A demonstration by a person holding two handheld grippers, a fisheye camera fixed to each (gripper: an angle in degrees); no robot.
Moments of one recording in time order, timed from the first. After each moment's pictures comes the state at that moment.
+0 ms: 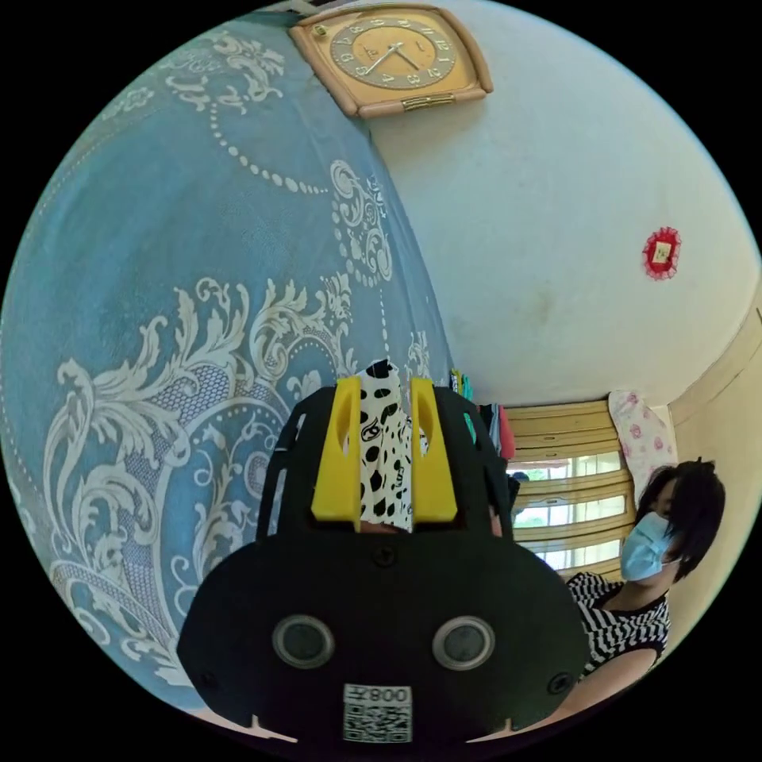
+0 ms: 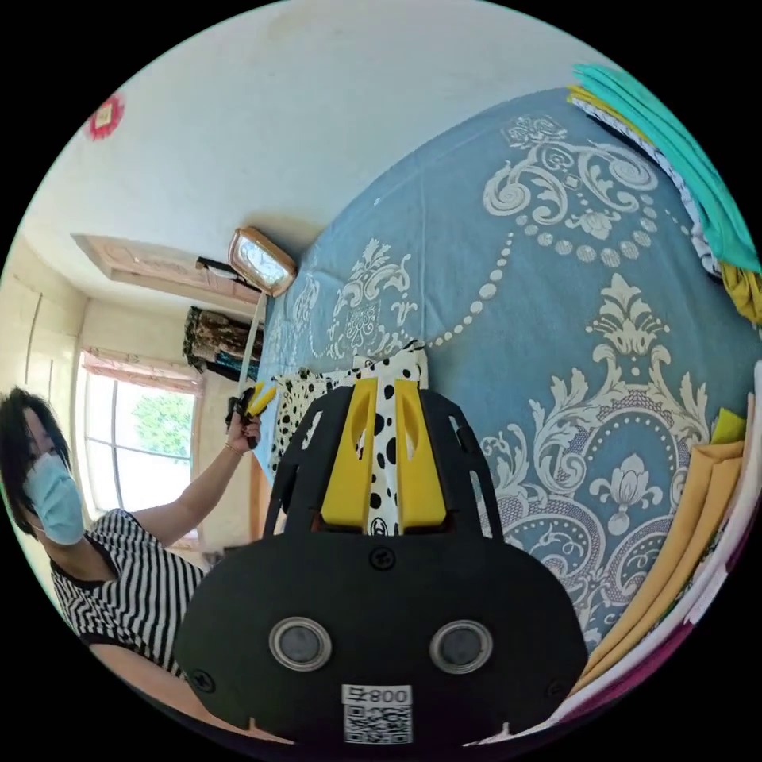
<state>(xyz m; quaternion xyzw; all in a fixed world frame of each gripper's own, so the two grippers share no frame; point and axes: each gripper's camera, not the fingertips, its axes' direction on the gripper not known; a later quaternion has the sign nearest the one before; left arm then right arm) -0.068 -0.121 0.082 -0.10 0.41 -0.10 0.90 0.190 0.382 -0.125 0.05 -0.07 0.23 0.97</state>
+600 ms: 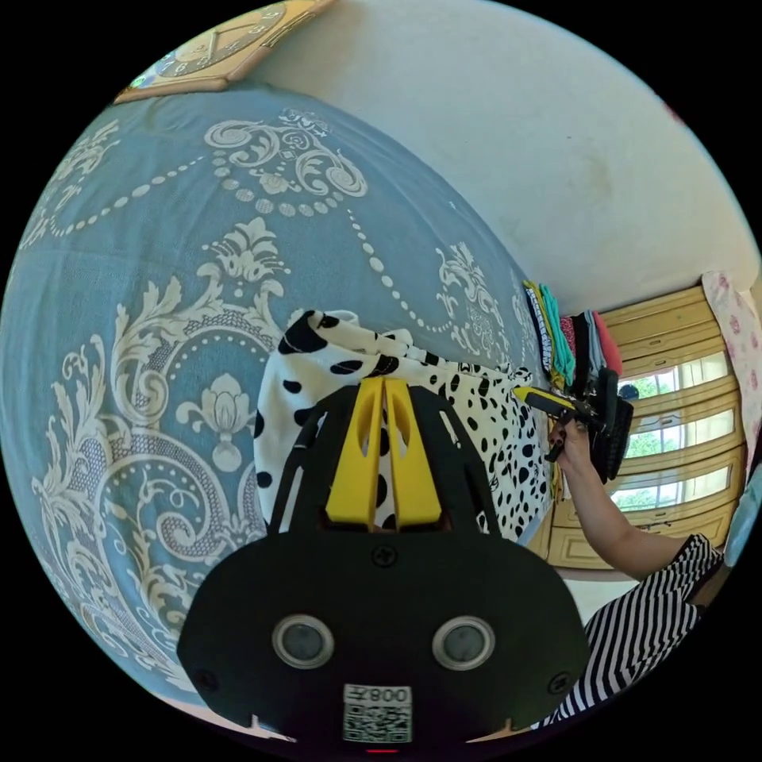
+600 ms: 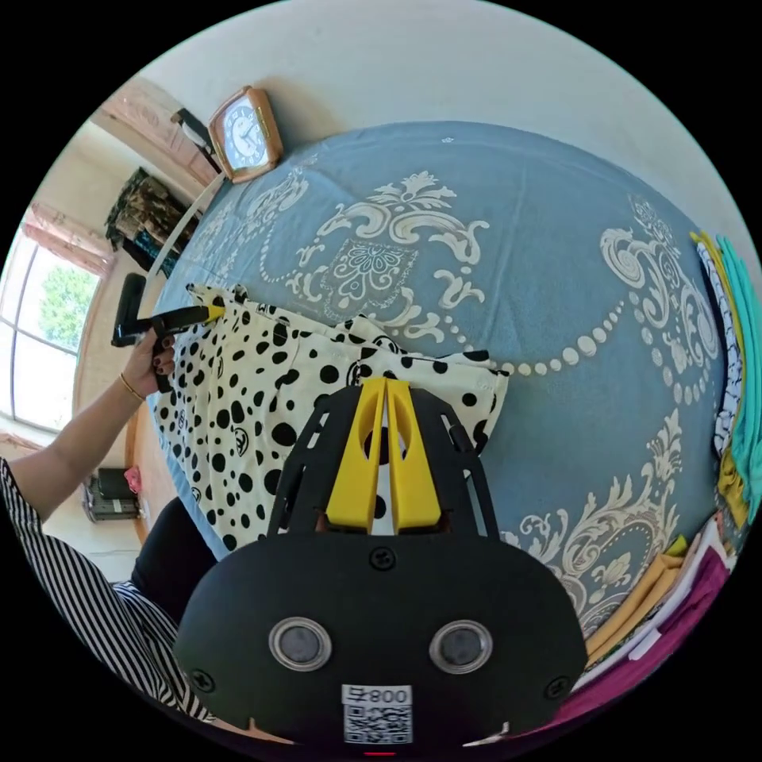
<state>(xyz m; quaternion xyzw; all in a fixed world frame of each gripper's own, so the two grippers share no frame) 0.095 -0.114 0.170 -0.16 0.26 0.08 0.95 0.108 0.292 -0.020 -0.04 0.08 0.13 0.99</state>
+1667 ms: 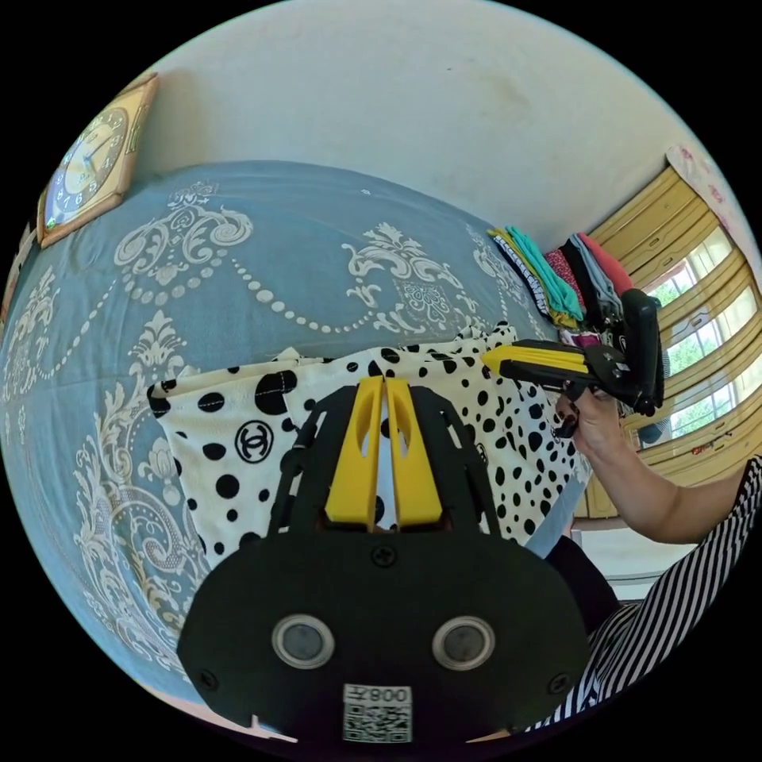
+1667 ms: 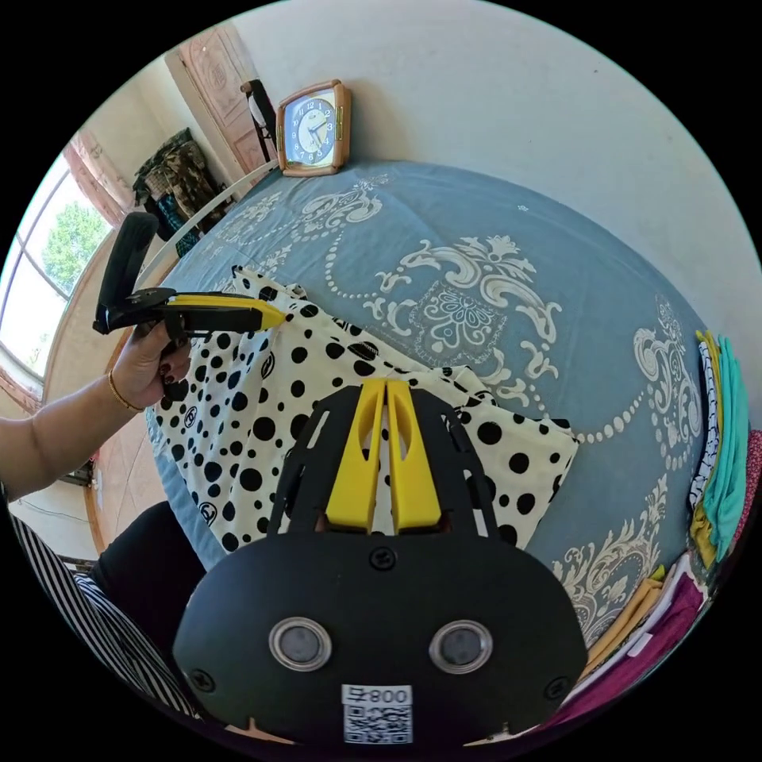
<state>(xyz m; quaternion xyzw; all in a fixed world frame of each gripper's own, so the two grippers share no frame) 0.235 -0.020 0.169 -0.11 0.20 0.24 0.94 -0.023 0.262 0.011 -0.01 0.15 0.01 0.99</state>
